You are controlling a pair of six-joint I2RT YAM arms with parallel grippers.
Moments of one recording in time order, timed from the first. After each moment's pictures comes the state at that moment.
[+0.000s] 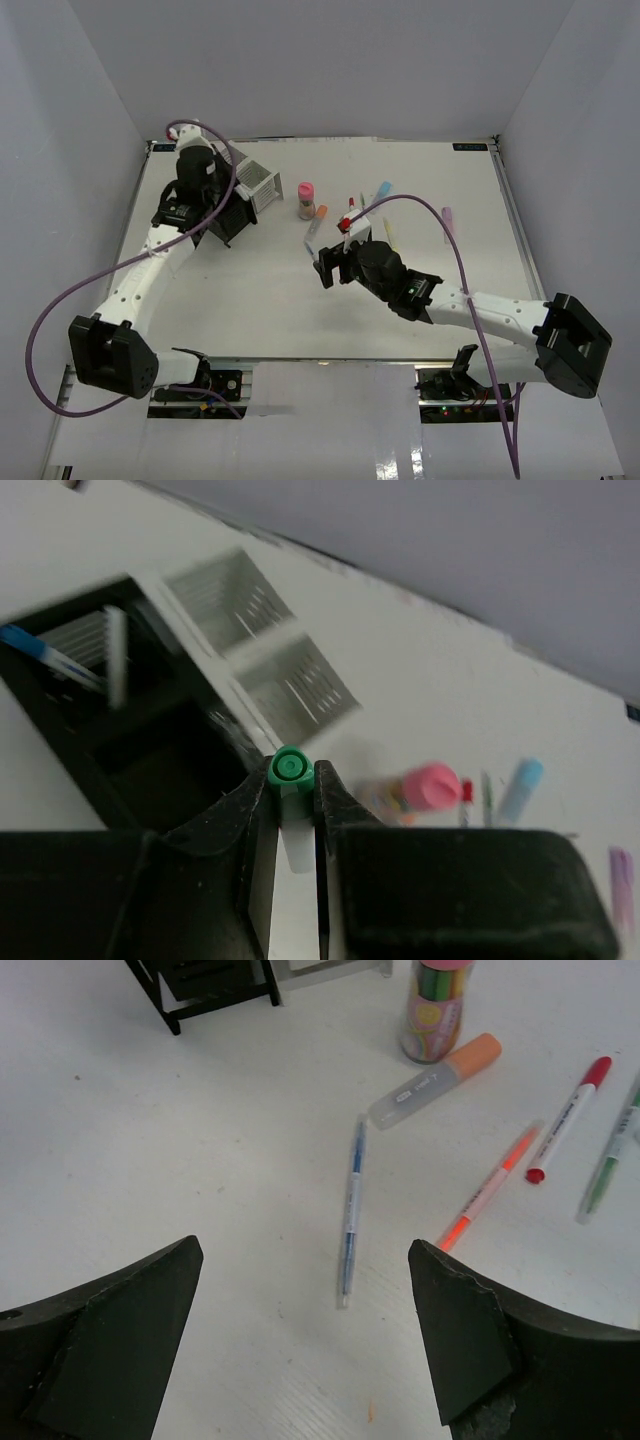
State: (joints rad) left arm -0.31 1.28 1.15 -0.22 -0.23 -0.49; right arm 1.03 1.25 0.70 0.22 0.28 0.23
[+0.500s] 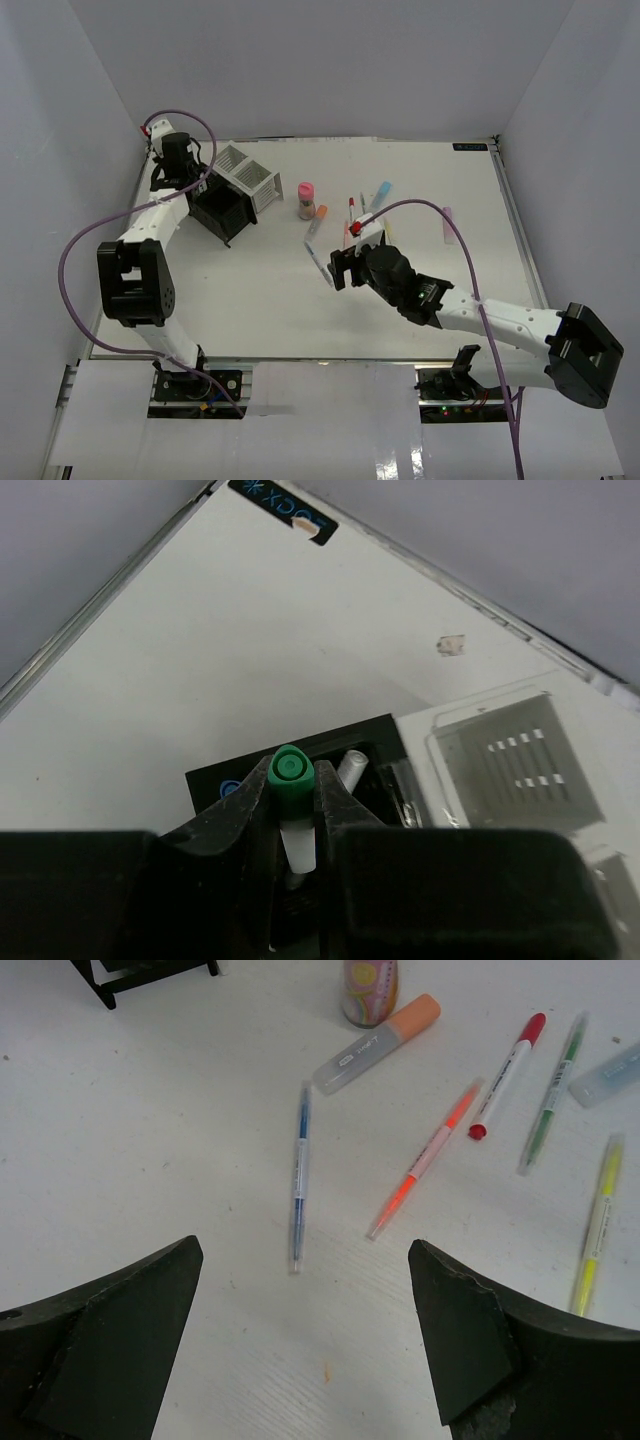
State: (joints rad) left arm 0.01 1.69 1.31 -0.02 -0.41 -0.37; right arm 1.01 1.17 0.64 0.15 0.34 0.23
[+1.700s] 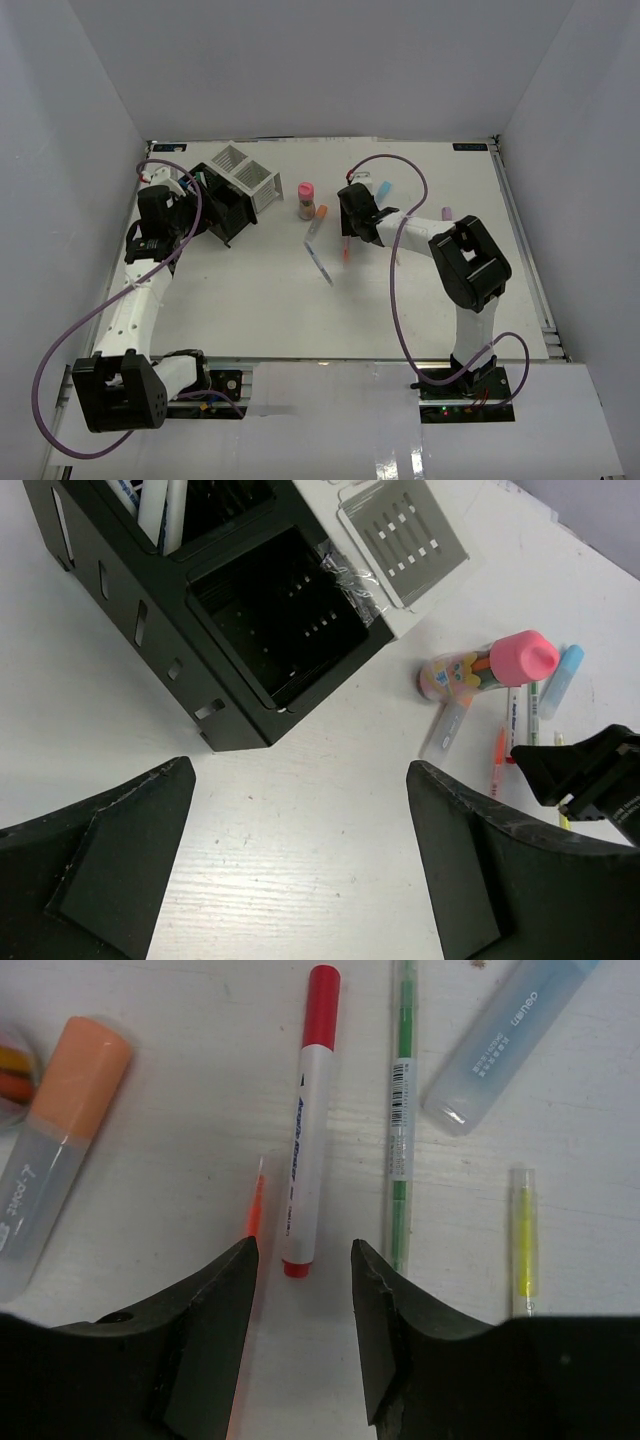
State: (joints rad) left arm 0.06 1.11 0.87 -0.26 0.17 -0.42; right arm 0.66 1.92 1.22 -0.10 0.36 0.35
